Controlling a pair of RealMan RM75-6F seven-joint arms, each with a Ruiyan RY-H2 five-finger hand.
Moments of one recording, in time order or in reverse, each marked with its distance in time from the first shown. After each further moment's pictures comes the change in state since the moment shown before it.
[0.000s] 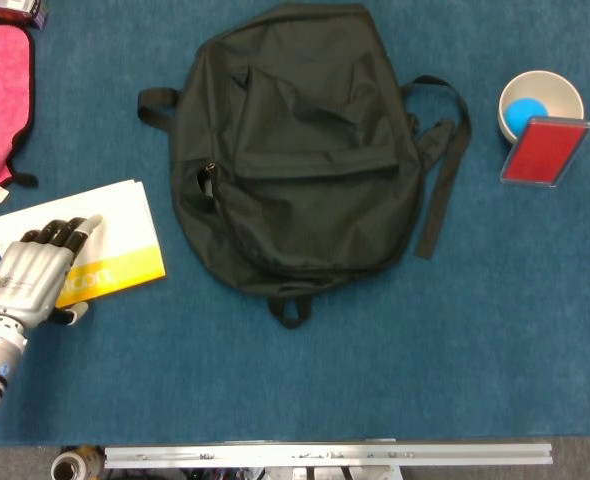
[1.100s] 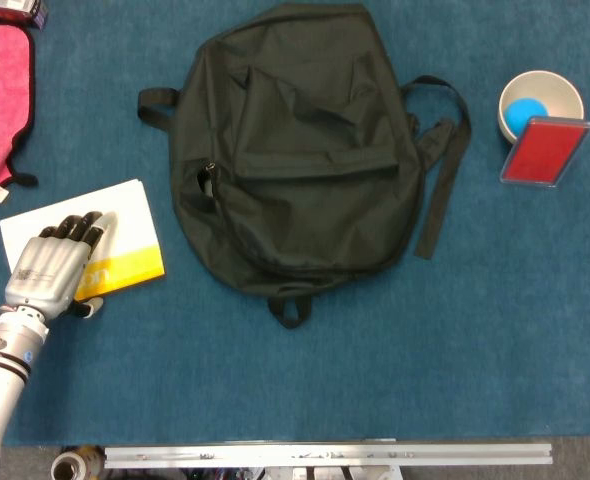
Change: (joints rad) left arm -0.048 -0.094 -0.001 0.058 -0.109 -0.018 0.050; right arm -0.013 0.016 -0.013 0.004 0.009 -0.009 0.029
